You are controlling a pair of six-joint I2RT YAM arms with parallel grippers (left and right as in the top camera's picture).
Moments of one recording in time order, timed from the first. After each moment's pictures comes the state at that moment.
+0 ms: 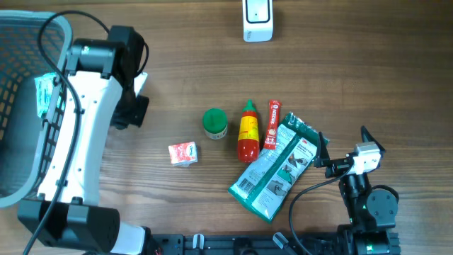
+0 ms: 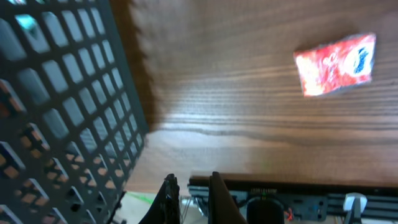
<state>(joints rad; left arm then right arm) -0.12 1.65 1.70 -1.67 -0.28 0.09 0.05 0.02 0.01 0.00 -0.07 -0.05</state>
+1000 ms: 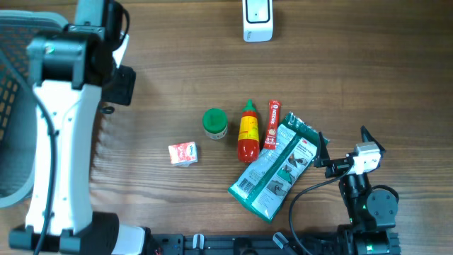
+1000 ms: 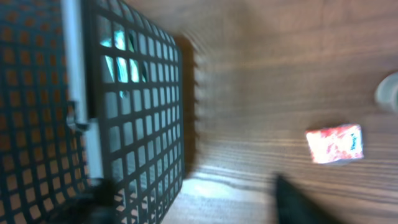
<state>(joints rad) -0.12 1.62 2.03 -1.66 -0.37 0.09 0.05 0.02 0.01 0.00 -0.07 -0.05</state>
